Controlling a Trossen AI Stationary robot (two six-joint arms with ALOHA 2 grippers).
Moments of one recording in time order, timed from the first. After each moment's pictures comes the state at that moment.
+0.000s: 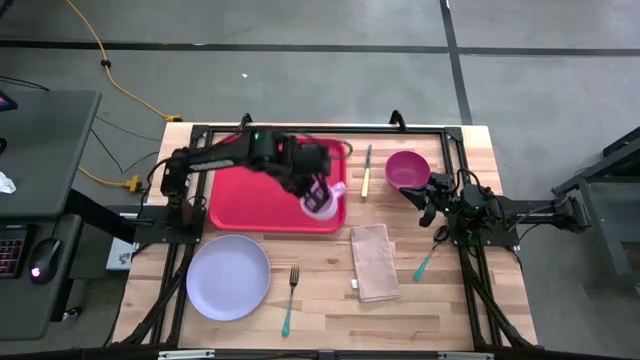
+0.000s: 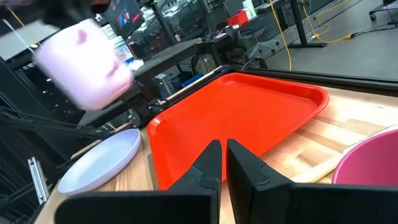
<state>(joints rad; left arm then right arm) 0.03 1.90 2.28 -1.57 -0.13 -0.74 -0.05 0.14 0.01 0.08 0.28 0.49</state>
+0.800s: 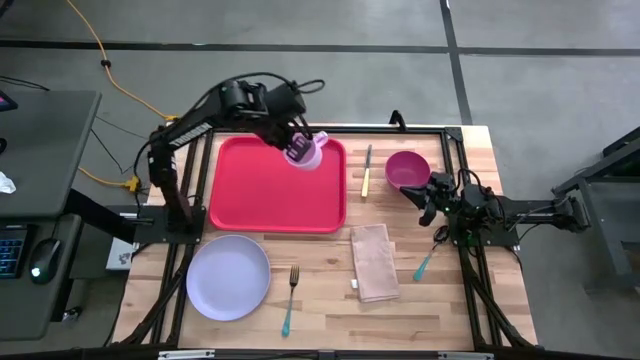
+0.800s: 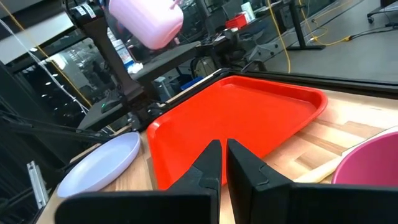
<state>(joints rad) 0.31 1.78 2.25 -1.57 -0.17 -0.52 -0.05 0.14 0.01 0.09 0.30 0.50</state>
